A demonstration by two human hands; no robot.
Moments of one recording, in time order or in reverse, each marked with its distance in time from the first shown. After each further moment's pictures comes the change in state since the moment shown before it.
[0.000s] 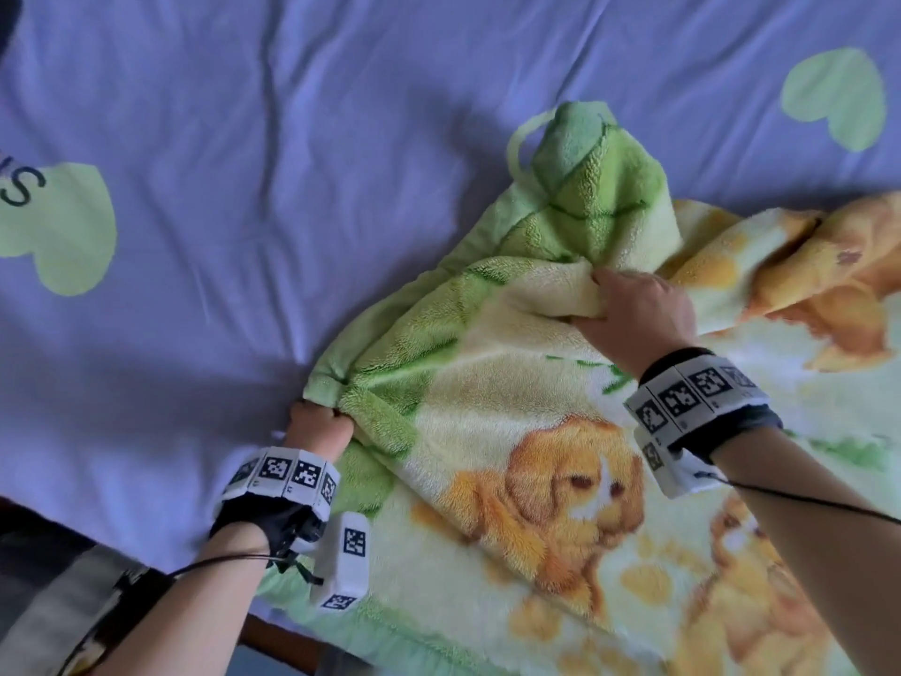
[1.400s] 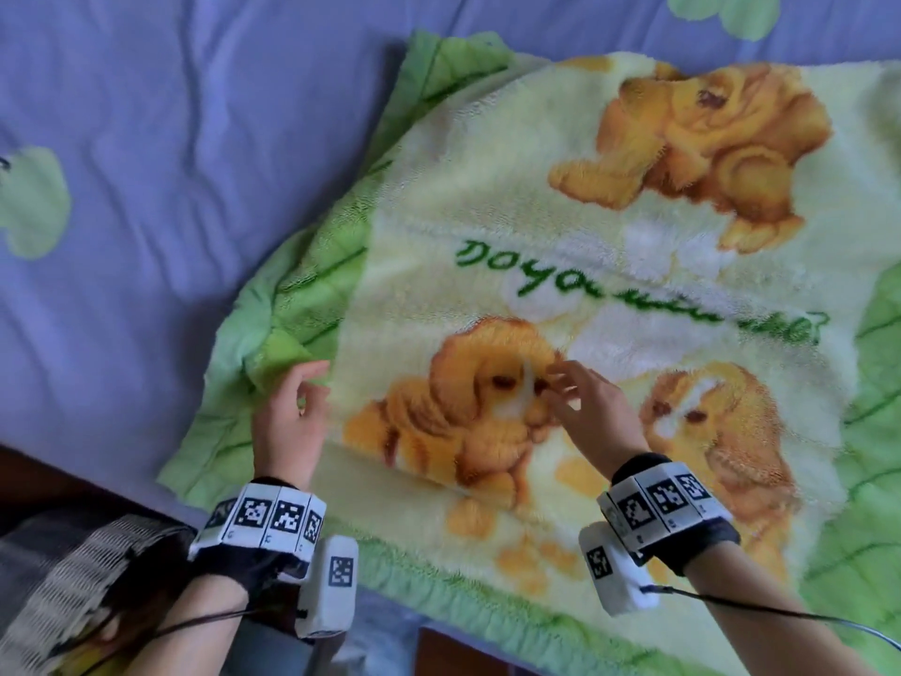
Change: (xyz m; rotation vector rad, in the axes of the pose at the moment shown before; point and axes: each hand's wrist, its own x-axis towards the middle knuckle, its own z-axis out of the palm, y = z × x) left_hand -0.127 -0.012 0.077 -0.283 0.463 0.502; right_hand -0.207 0.059 0.084 0.691 -0.157 0.201
